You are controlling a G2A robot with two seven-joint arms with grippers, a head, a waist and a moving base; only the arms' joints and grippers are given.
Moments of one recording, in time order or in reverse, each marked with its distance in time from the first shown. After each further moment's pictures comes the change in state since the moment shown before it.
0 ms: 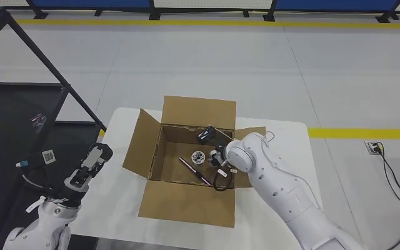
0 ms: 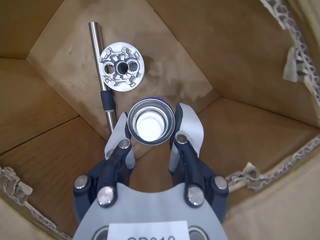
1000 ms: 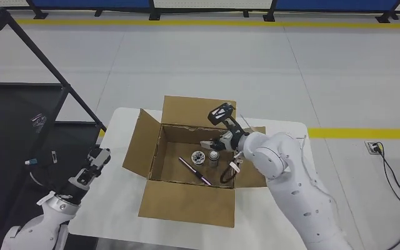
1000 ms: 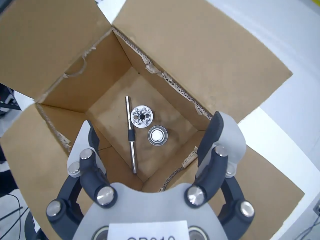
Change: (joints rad) left arm -0.030 0.008 0.006 0.087 0.174 0.059 -0.059; right arm -0.234 0.079 0.310 -0.553 0.037 0.020 -0.097
